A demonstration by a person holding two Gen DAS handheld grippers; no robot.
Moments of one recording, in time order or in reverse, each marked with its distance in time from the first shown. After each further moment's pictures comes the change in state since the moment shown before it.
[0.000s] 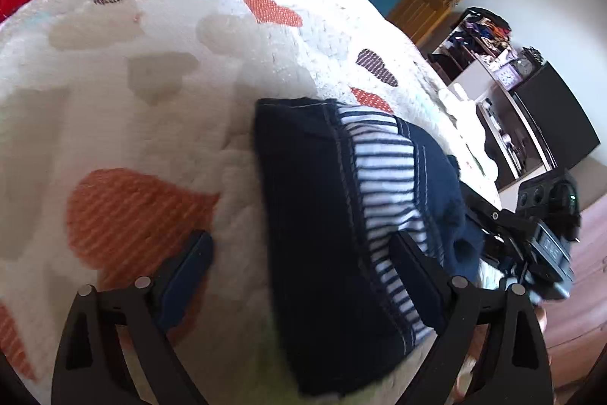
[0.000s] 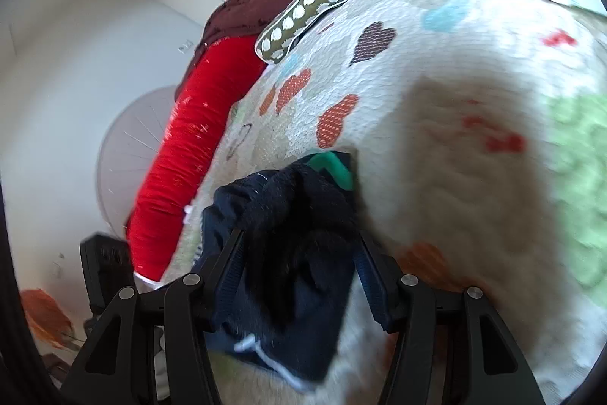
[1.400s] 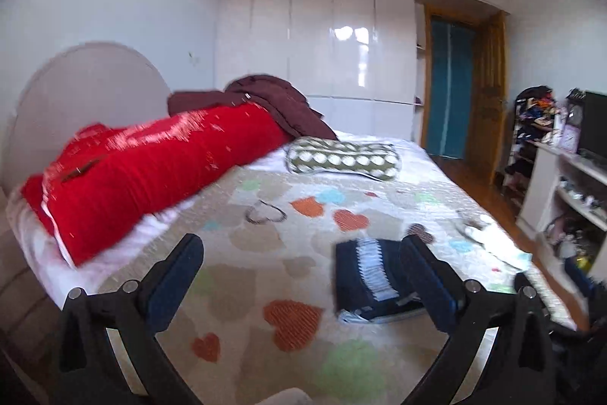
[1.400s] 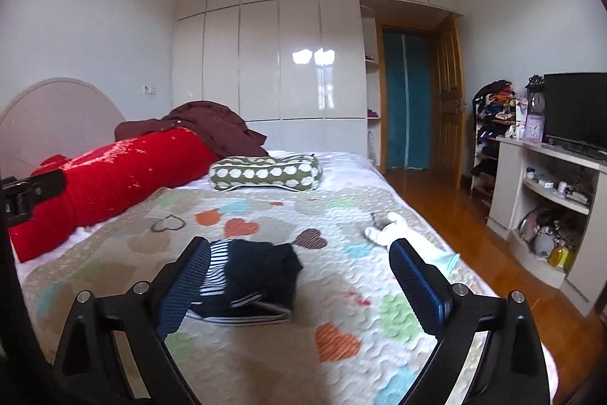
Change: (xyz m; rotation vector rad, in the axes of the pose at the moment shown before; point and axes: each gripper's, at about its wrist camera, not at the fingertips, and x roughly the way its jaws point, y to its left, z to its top) left arm -0.215 -0.109 -0.067 0.152 -0.712 0.478; right arm -0.119 0.177 -0.092 -0.597 -0.619 -0.605
